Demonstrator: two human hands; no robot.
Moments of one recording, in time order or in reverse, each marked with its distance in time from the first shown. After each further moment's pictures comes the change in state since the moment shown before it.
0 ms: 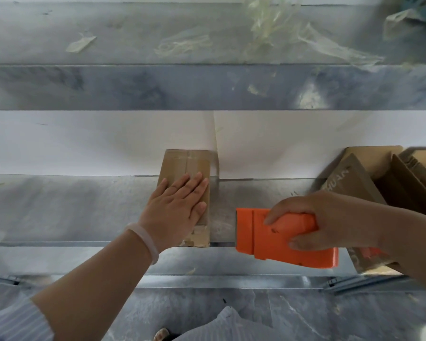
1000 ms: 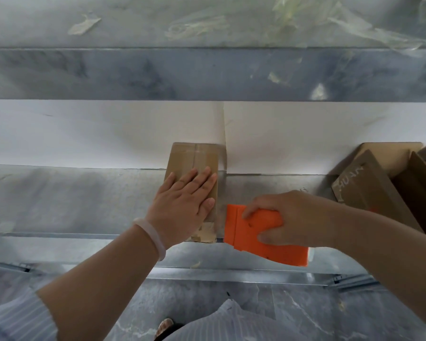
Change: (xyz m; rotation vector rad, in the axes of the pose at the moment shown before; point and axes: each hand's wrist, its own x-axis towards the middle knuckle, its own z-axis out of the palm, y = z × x) left_hand -0.001 0.001 0.001 -0.016 -0.031 -0.015; right_hand 0.048 -0.031 0.024 -0.095 0.093 0.086
